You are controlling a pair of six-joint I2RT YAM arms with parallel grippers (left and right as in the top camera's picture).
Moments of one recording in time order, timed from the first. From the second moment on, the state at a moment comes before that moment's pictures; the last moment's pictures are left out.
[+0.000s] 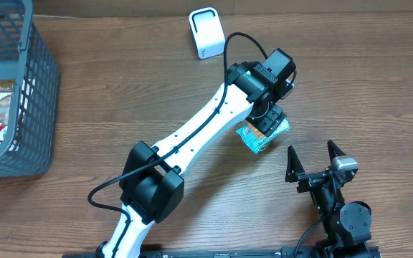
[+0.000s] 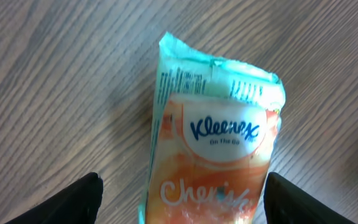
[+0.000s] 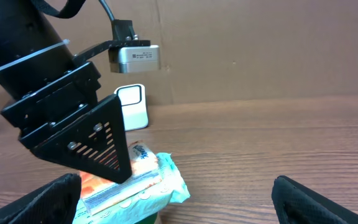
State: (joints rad) left arm -0.78 2.18 2.08 -1.18 0.09 -0.05; right arm 0.21 0.01 0.02 -0.03 0.03 0.14
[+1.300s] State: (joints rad) left arm -0.76 2.14 2.05 -1.24 -0.13 -0.12; right arm 0.21 0.01 0.02 -0.03 0.03 0.14
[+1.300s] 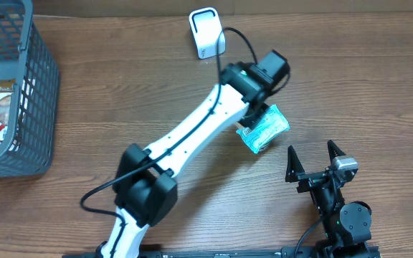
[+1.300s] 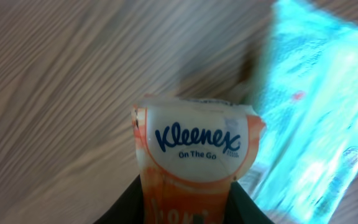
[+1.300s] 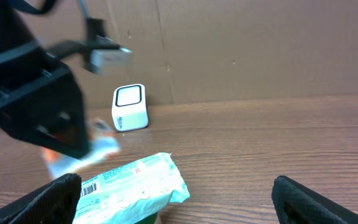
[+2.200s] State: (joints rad) left arm -0.67 2.08 1.54 -1.04 -0.18 -0.53; right arm 0.21 0.01 0.02 -0.03 0.03 0.14
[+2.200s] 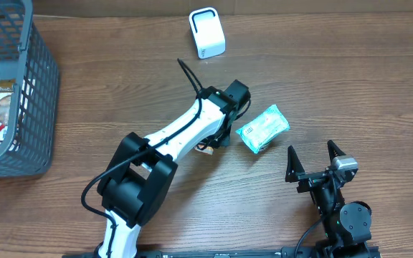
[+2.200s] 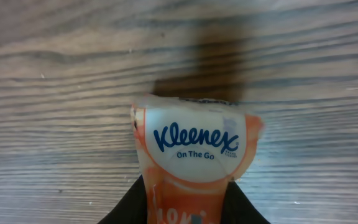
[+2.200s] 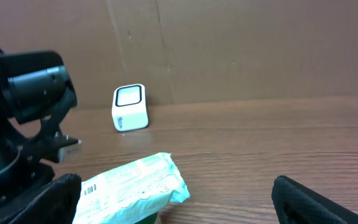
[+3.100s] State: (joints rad) left arm -0.65 2.08 1.47 -0.96 -0.14 -0.55; right arm 0.21 0.01 0.02 -0.03 0.03 0.14
